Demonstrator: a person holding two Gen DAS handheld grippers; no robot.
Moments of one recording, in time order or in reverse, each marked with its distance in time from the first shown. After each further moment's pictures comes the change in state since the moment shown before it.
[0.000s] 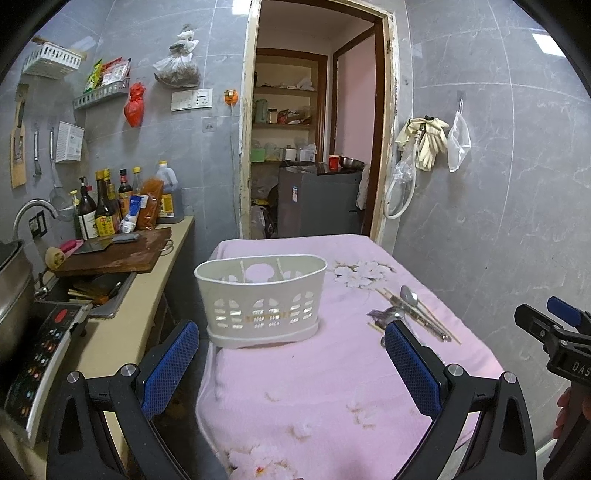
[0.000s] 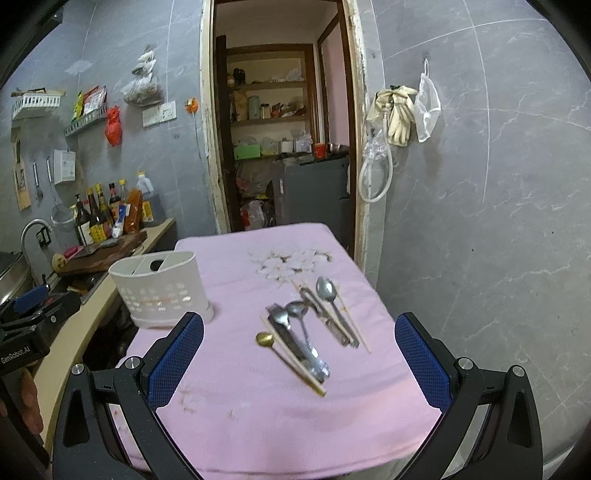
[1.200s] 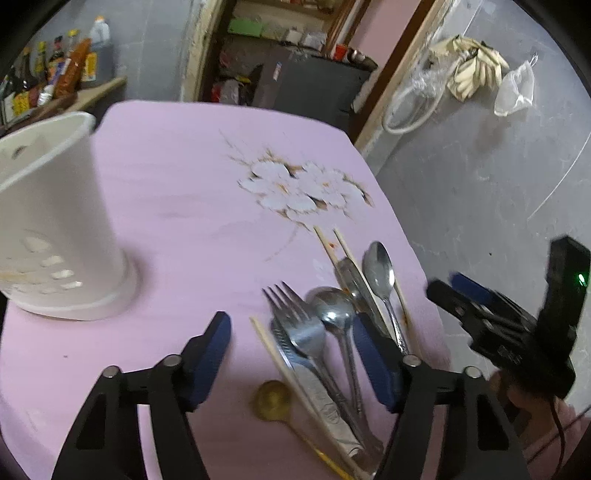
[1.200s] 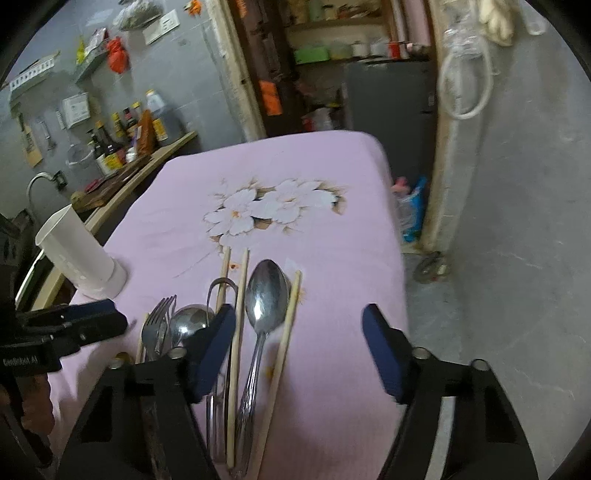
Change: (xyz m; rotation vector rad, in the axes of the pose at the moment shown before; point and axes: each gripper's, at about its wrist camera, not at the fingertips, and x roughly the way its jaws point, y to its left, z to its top) left arm 0.267 -0.134 -0.007 -0.256 0.488 -0.125; right arm 0.337 -0.091 0.008 -0.134 0.425 0.432
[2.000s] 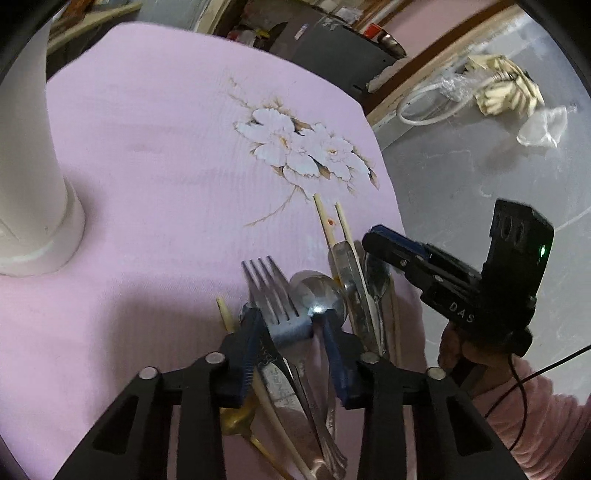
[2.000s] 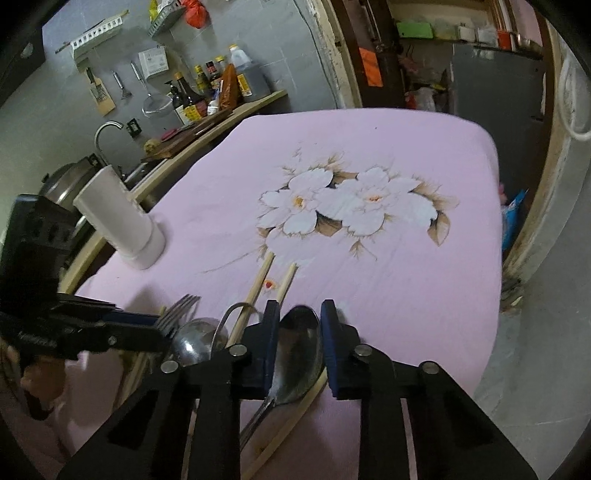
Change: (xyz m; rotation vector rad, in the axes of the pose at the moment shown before) left arm 0.043 0.018 0.006 -0.222 0.153 -0.141; right arm 0.064 -0.005 0.035 -0.187 0.154 0.340
